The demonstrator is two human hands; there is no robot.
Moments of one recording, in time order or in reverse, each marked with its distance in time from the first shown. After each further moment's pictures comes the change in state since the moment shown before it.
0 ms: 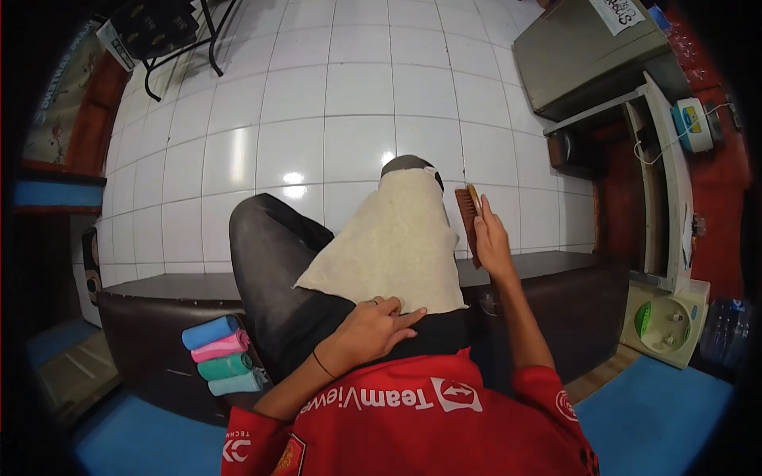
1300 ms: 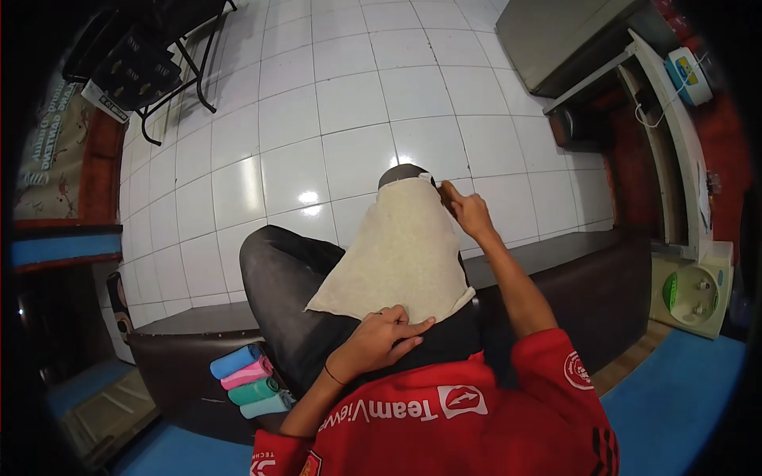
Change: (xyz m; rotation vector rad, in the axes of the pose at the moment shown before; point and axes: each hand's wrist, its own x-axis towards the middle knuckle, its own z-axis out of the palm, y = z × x) left_hand 0.015 -0.008 -0.009 -0.172 -0.056 -0.013; right_hand 0.067 0.024 0.048 -0.143 -0.150 -0.080
